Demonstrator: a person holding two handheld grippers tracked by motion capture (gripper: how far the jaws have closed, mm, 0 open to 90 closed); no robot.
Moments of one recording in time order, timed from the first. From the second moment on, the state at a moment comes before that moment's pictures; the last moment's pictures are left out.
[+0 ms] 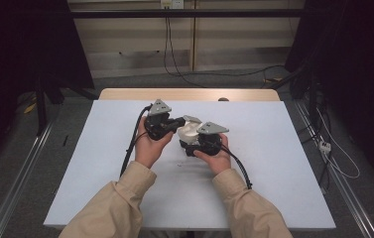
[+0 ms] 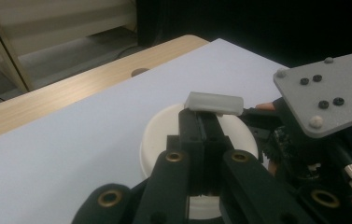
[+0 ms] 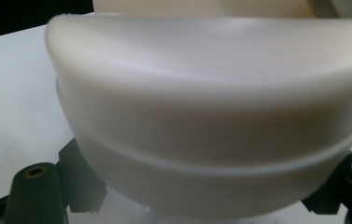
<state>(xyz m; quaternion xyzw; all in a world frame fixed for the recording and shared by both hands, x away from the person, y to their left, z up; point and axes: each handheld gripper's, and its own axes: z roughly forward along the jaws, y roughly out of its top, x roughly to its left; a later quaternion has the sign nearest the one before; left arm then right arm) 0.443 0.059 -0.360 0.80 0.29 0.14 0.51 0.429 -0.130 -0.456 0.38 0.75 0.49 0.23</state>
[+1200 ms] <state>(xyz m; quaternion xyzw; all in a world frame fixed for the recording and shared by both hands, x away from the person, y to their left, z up) 0.454 0.041 -0.347 0.80 0.29 0.11 0.52 0.429 -0.130 -0.456 0.38 0.75 0.49 0.23</state>
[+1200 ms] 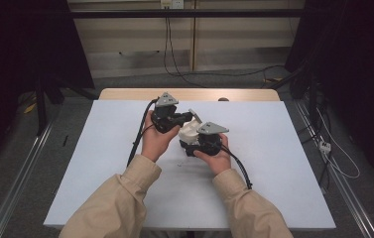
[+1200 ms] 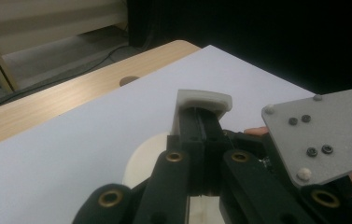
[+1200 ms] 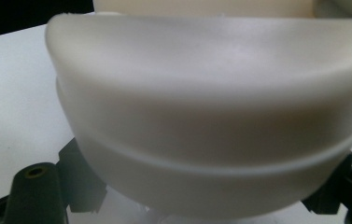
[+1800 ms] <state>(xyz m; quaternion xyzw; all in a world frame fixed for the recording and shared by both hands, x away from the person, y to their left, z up) 0.462 0.030 -0.343 0.80 0.28 0.11 0.52 0.429 -0.130 -0.456 0.38 0.75 0.49 0.23</state>
